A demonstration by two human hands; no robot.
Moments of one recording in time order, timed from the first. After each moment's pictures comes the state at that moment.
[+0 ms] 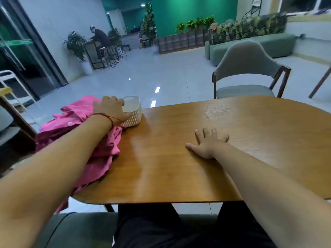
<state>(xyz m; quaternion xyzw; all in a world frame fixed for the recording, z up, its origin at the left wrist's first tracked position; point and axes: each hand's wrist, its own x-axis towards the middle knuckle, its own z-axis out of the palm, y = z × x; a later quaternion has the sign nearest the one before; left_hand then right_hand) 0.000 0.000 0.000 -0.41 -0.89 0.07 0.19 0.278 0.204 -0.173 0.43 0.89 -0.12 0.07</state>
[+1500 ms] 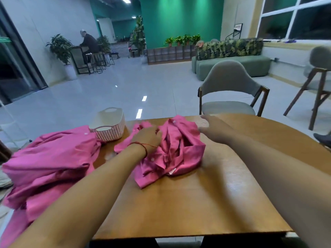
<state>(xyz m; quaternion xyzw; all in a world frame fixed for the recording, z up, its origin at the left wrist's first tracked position) 0.087 0.128 -0.094 -0.51 -0.84 -0.17 0.00 0.319 0.301 -0.080 0.40 0.87 -0.25 -0.15</state>
